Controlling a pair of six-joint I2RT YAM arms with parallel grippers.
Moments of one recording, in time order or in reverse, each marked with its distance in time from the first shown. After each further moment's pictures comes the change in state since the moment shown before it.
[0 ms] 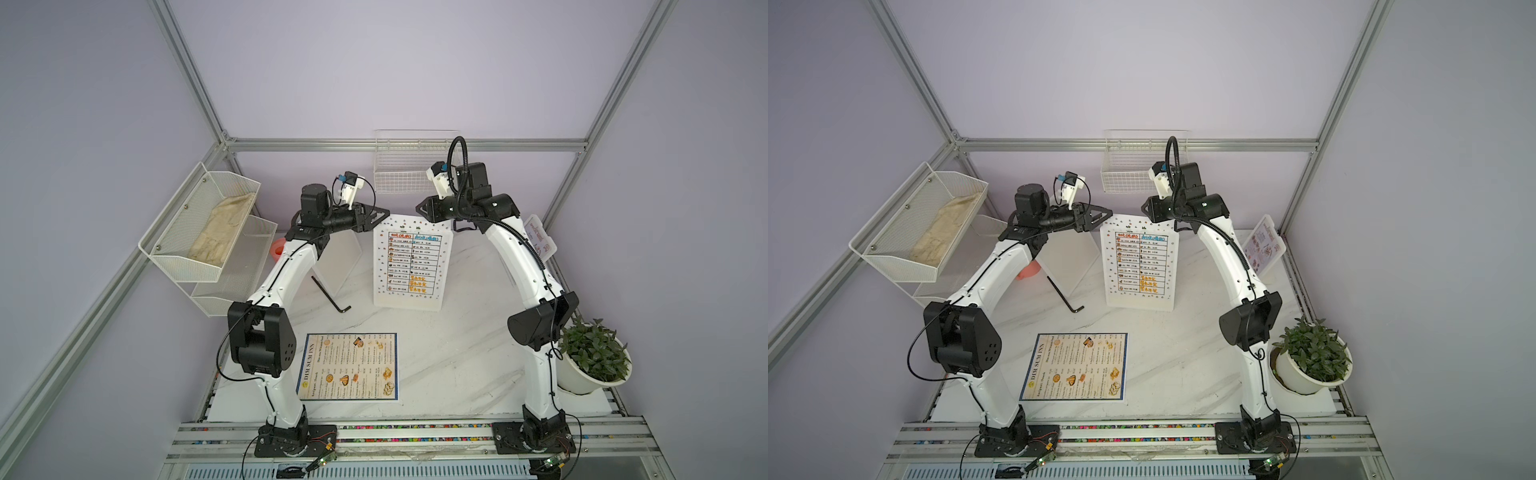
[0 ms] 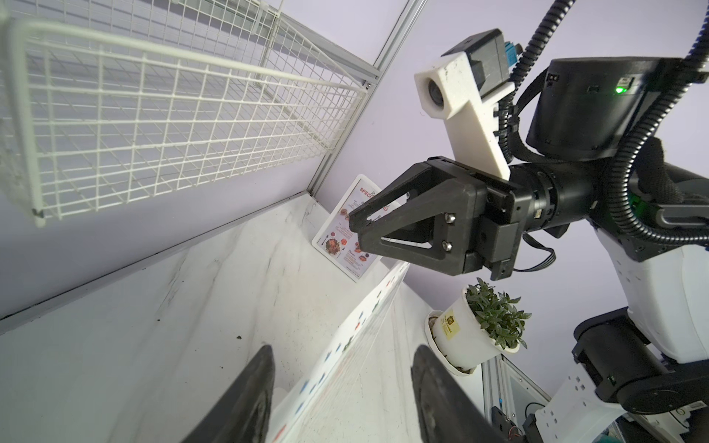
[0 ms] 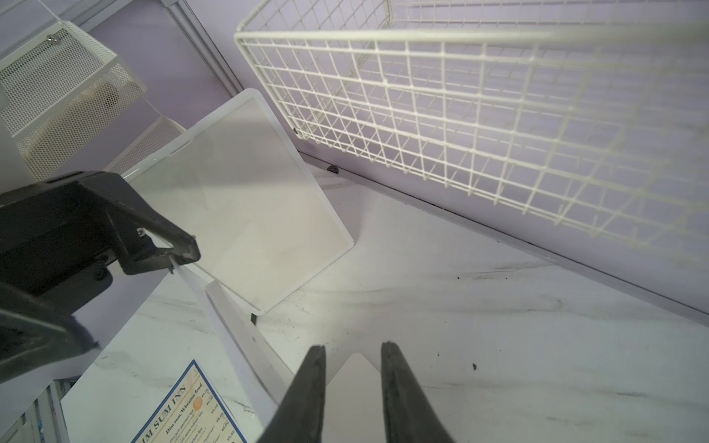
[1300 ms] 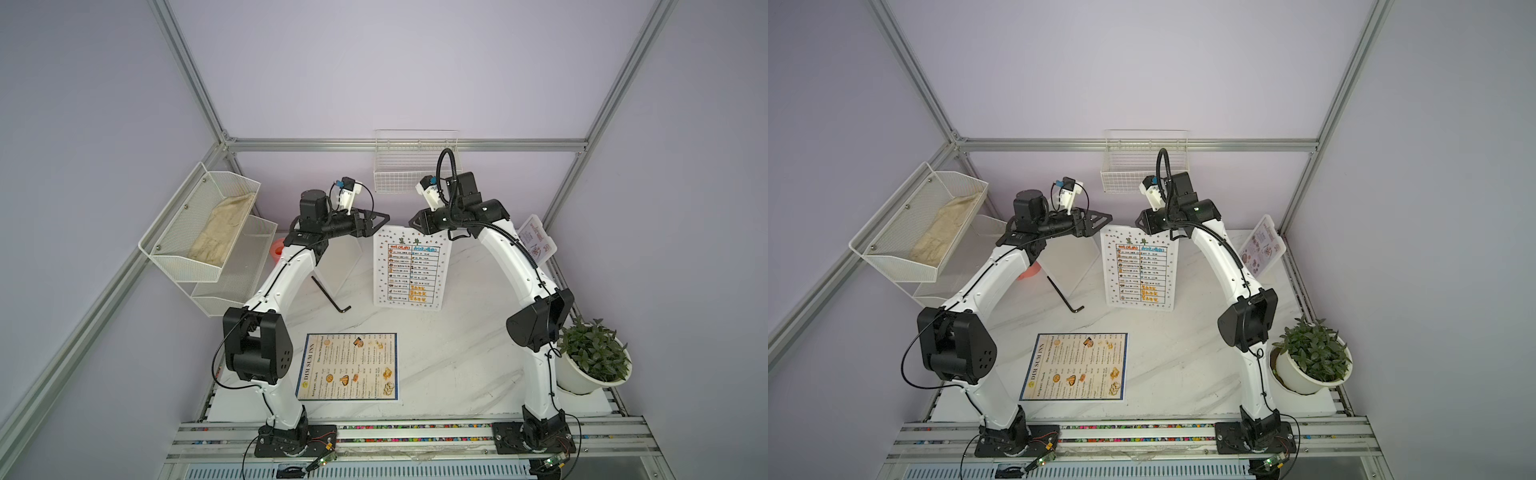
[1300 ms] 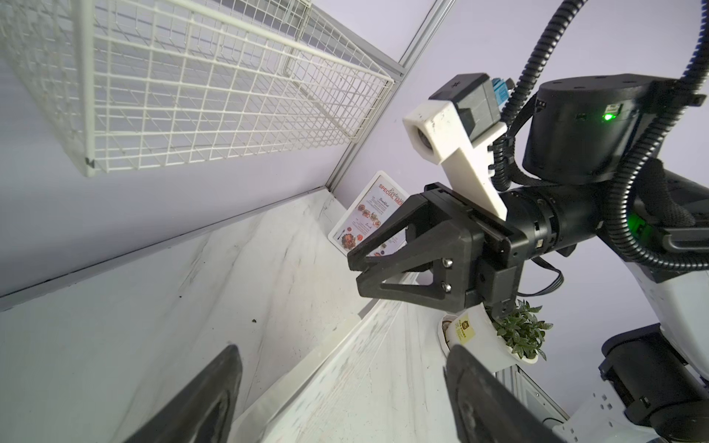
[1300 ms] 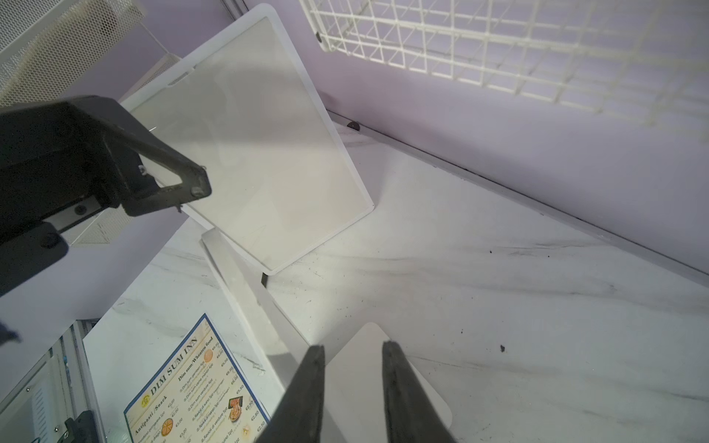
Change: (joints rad) left arm 0.000 -0.061 -0.091 -0.008 -0.076 0.008; right arm 0.024 -0.001 -0.095 -0.012 -0.051 -0.056
